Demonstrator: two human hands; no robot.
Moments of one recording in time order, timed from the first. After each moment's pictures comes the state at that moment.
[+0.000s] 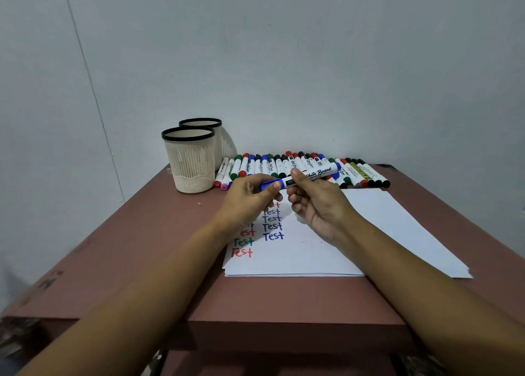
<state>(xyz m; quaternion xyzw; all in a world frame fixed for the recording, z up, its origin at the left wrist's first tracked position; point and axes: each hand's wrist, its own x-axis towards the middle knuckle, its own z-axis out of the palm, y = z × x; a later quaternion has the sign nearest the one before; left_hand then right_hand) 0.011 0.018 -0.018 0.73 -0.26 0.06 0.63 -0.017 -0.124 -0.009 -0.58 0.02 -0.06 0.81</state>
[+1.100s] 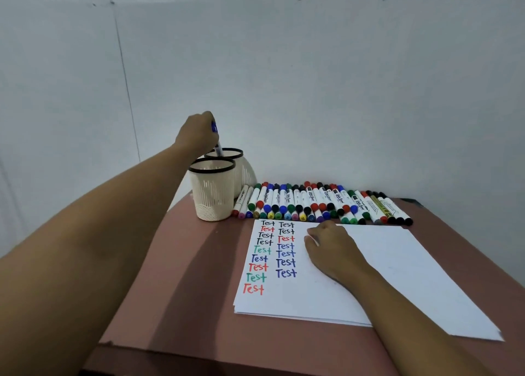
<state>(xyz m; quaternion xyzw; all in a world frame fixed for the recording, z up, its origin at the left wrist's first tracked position) 0.136 0.110 0.116 0.92 -0.06 0.32 0.23 0.001 -0.141 -0.032 -0.98 -0.01 -0.13 0.15</state>
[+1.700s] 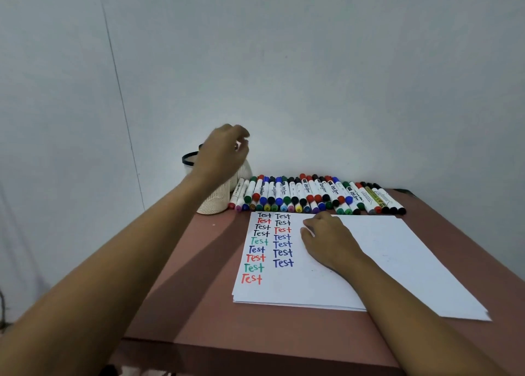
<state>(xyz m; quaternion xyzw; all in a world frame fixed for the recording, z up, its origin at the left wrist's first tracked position) 0.077 0.064 0.072 0.84 -0.24 0.40 0.26 0.000 -0.140 -0.032 -0.98 -0.01 -0.12 0.14</state>
